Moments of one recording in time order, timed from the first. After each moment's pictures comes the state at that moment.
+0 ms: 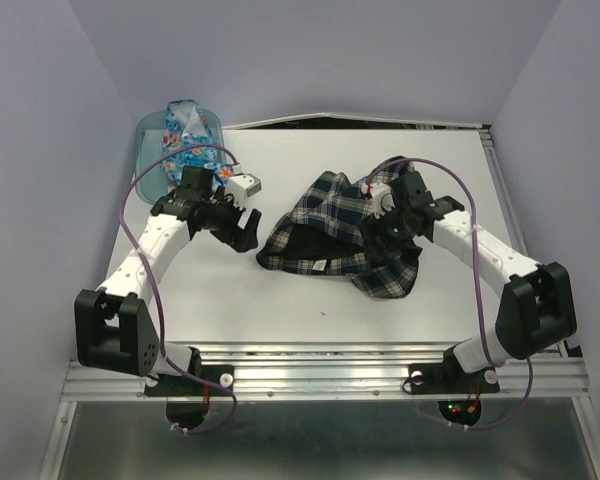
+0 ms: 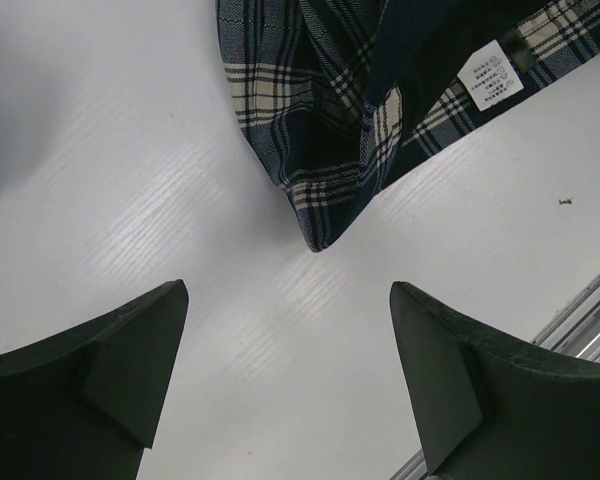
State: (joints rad) left arm -0.20 1.37 1.10 -0.69 0.48 0.37; right arm 0.39 1.48 1.11 -0.69 -0.30 -0.18
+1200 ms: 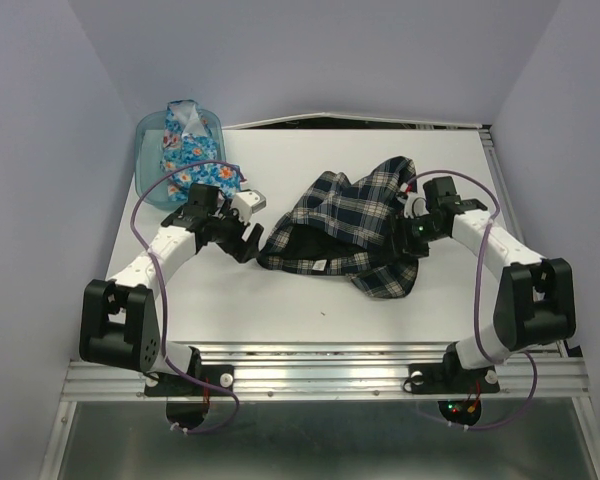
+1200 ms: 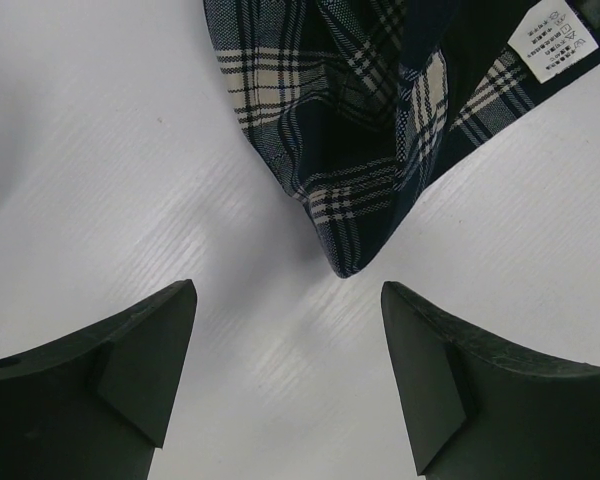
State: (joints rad) left arm -0.21 1.40 0.91 -0.45 0.48 0.45; right arm 0.14 1.51 1.04 -0.73 -0.55 0.06
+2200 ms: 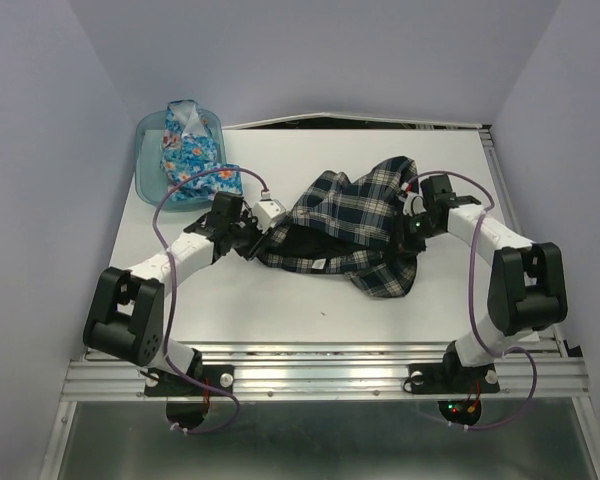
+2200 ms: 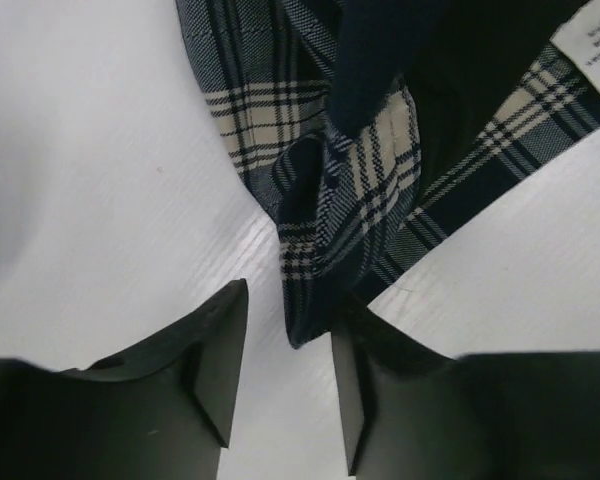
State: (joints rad) left arm -0.35 1.44 0.83 -0.25 0.31 0.46; right arm 0.13 1.61 1.05 -0.68 -0.54 0.16
